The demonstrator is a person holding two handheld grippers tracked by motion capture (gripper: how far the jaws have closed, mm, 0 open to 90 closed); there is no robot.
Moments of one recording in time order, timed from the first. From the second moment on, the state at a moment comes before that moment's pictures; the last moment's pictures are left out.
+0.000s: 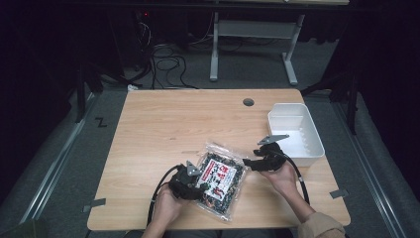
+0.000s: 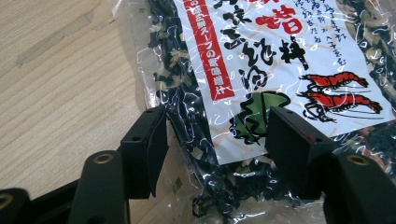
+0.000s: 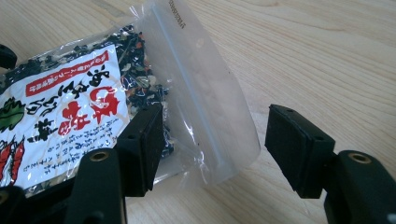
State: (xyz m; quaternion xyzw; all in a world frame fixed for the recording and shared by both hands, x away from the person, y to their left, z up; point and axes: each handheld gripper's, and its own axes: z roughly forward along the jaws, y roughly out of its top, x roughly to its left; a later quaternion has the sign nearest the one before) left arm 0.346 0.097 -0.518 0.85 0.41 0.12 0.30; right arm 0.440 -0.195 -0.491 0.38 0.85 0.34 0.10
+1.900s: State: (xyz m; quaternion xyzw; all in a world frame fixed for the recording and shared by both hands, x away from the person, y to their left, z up) left arm 0.352 0.103 -0.521 0.83 0.44 0.11 0.32; right arm 0.450 -0.192 -0.481 0.34 0.86 0.37 0.06
